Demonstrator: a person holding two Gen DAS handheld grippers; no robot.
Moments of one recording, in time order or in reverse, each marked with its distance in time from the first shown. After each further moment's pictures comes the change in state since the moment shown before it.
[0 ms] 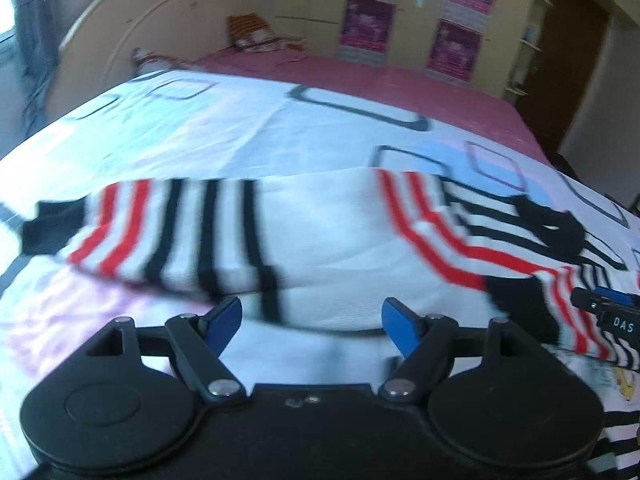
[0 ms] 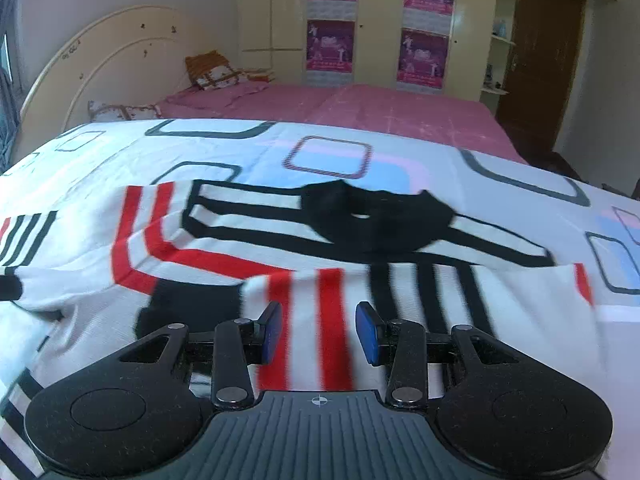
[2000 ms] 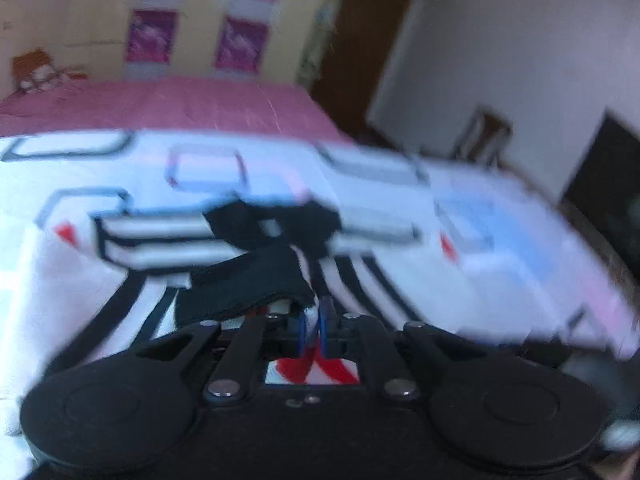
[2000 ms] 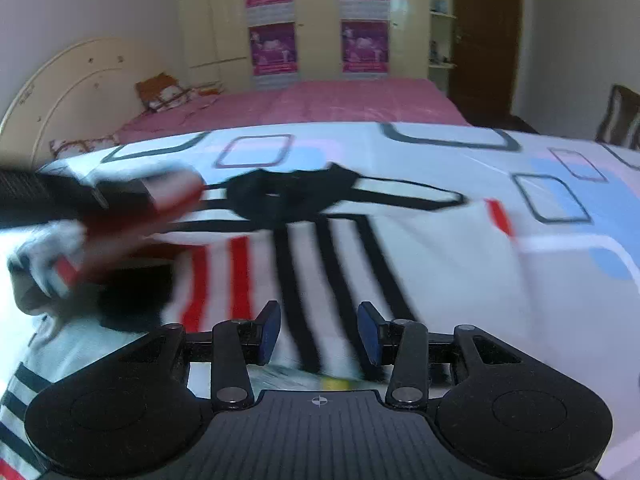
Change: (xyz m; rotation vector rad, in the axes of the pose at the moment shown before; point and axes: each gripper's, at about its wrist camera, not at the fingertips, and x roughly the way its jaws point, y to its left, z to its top) left arm 0.022 -0.211 -0.002 0.341 0.004 -0.554; right arm -0.064 -0.080 -0.040 0.195 -0.009 -0.082
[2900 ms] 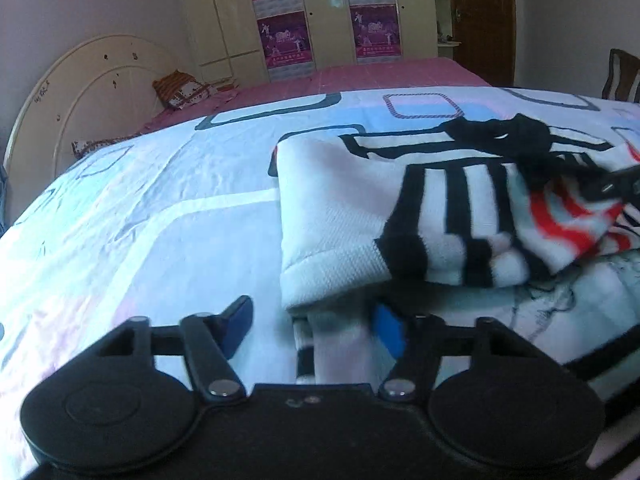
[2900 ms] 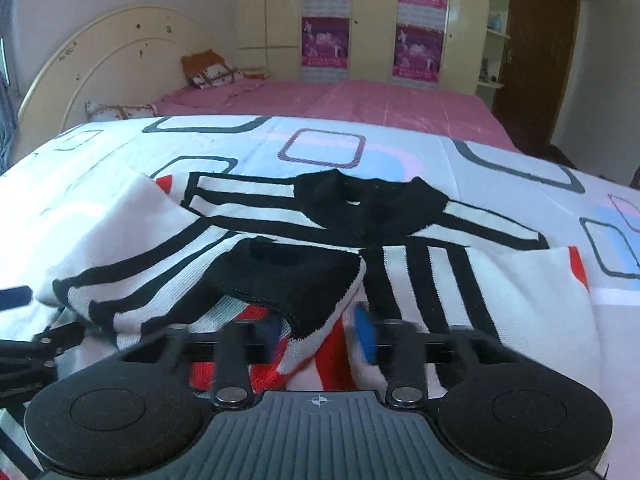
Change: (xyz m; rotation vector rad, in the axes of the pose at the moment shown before) left arm -0.034 0.091 -0.065 0.064 0.008 0.578; right arm 0.043 0.070 0.018 -0.154 0.013 0.073
